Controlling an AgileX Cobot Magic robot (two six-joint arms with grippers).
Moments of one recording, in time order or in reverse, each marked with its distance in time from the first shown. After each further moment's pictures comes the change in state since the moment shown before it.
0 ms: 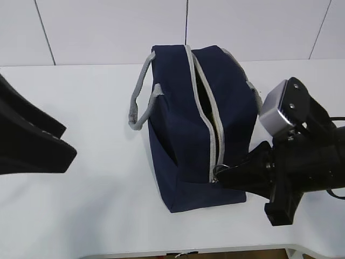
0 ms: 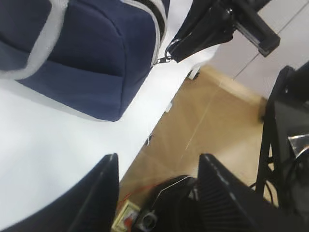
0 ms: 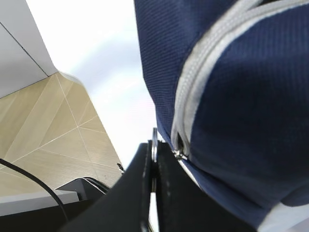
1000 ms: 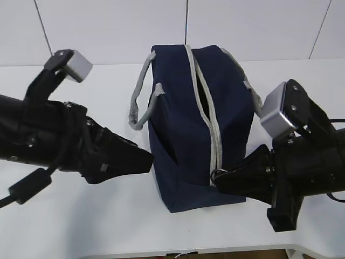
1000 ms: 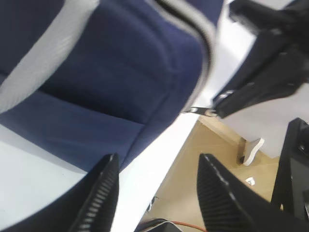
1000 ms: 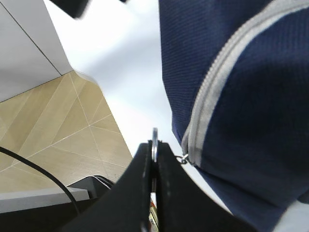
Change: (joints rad) left arm -0.004 0.314 0.209 -0.725 -0.353 0.610; right arm 0.000 0.000 0.000 -0.006 0.046 0.000
